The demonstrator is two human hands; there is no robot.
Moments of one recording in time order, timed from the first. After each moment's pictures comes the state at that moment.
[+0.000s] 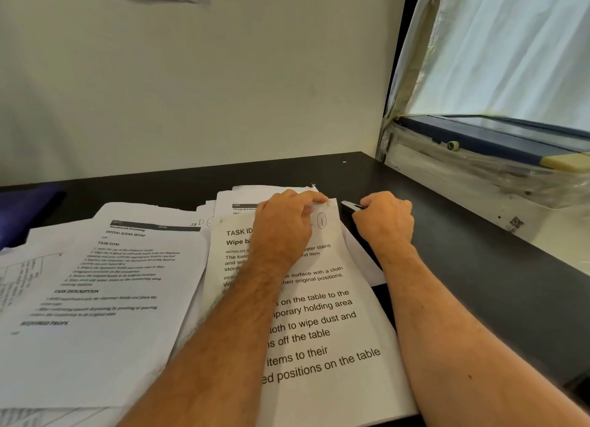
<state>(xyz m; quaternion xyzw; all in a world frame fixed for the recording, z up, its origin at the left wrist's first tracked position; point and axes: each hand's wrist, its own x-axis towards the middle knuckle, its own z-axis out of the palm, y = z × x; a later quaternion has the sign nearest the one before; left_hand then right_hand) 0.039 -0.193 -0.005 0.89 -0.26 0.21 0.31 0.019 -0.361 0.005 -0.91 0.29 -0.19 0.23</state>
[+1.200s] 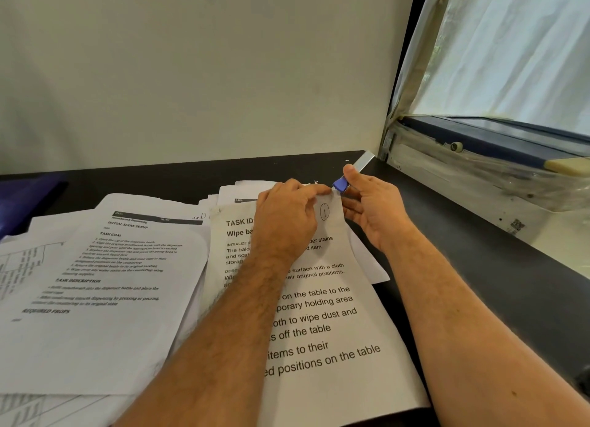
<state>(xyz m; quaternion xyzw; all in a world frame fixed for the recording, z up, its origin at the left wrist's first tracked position) 0.036 -0.193 -0.003 0.88 -0.26 0.26 0.30 0.011 -0.338 0.028 -0.62 0.15 -0.18 0.75</state>
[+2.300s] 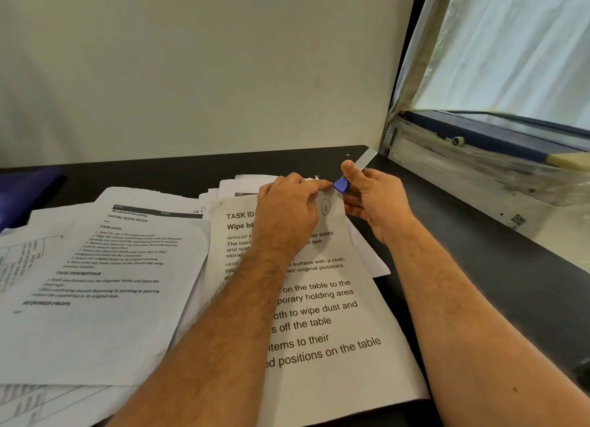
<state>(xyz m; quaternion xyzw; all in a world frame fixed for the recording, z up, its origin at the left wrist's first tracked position) 0.038 -0.194 -0.003 0.89 -0.25 0.25 0.29 0.009 -0.340 0.029 -0.68 0.14 -0.19 0.69</state>
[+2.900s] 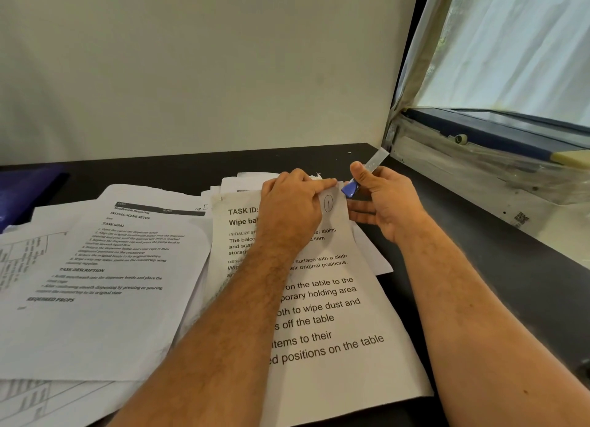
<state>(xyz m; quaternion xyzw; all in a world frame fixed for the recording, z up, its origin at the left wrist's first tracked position) 0.037 -0.194 0.000 0.90 -0.25 0.23 0.26 0.003 -0.346 0.029 -0.69 0.16 -0.17 0.68</state>
